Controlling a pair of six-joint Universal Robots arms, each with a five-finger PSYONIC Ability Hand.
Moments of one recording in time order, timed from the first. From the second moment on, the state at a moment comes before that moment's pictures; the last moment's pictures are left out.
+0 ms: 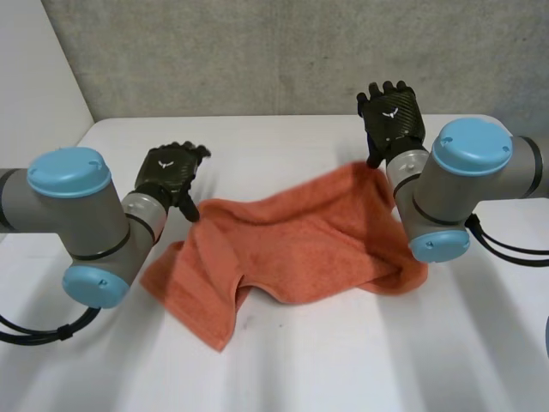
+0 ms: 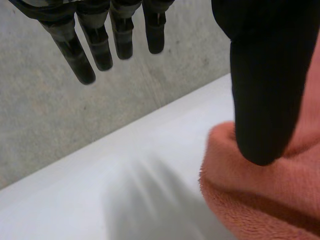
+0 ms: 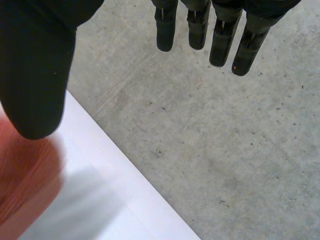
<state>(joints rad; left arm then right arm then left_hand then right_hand) 4.33 -2.19 -1.37 3.44 -1.50 3.28 2.00 -0.77 1.02 -0.38 1.59 2.68 0.30 0.30 0.30 0.30 0.13 0.23 0.26 0.26 0.27 0.11</state>
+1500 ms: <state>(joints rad) 4.20 -2.14 -1.59 3.43 -1.82 3.28 2.25 -1.09 1.64 -0.20 1.59 3.08 1.15 1.20 1.20 1.21 1.01 0.21 0.22 0.21 0.23 0.07</state>
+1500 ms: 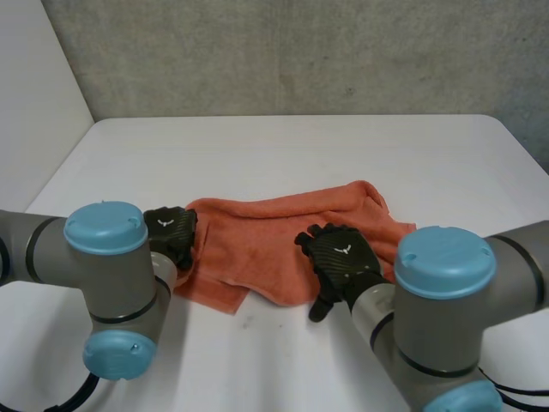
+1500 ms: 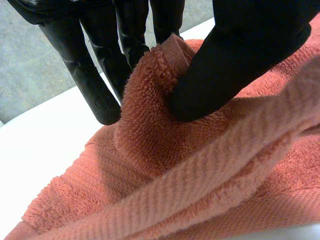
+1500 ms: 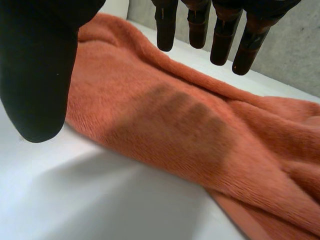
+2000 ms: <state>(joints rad) 4.23 -1.84 -1.68 3.43 -1.76 3.28 2.33 -0.85 1.37 -0.18 1.66 3.20 1.16 1.21 1.21 1.22 1.01 0.97 1.18 1.17 1.18 0.97</state>
